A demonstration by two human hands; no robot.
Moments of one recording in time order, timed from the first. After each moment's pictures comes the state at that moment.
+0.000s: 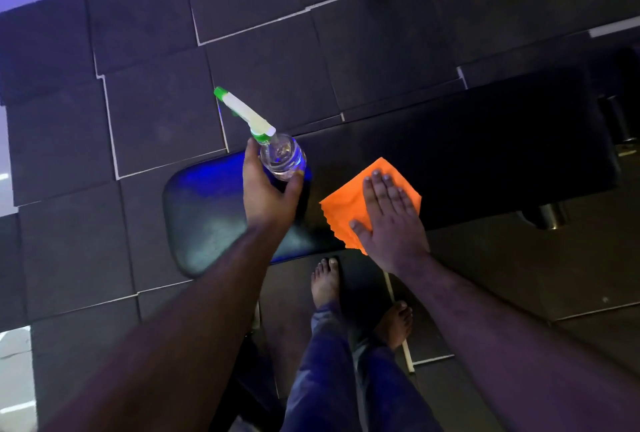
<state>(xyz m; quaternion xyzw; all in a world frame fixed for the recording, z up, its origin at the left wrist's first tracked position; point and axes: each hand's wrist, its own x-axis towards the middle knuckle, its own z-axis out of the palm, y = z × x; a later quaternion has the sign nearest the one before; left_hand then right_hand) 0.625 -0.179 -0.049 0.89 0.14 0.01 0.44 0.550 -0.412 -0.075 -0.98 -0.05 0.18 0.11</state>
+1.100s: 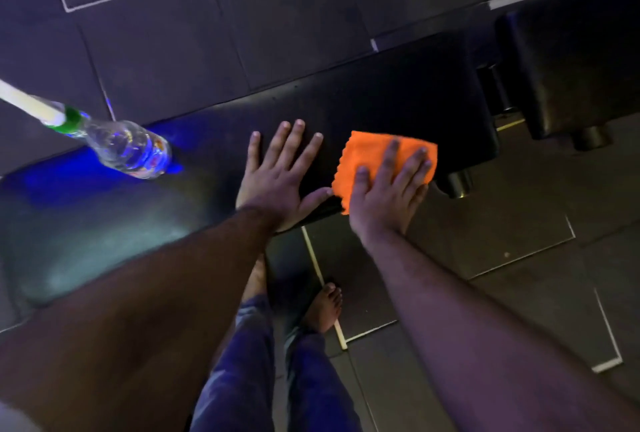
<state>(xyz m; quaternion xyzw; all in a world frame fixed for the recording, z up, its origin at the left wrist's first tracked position) 0.617 -0.368 -0.113 0.95 -0.28 -0.07 0.07 0.544 -0.553 -0.098 -0.92 0.36 0.07 0.17</state>
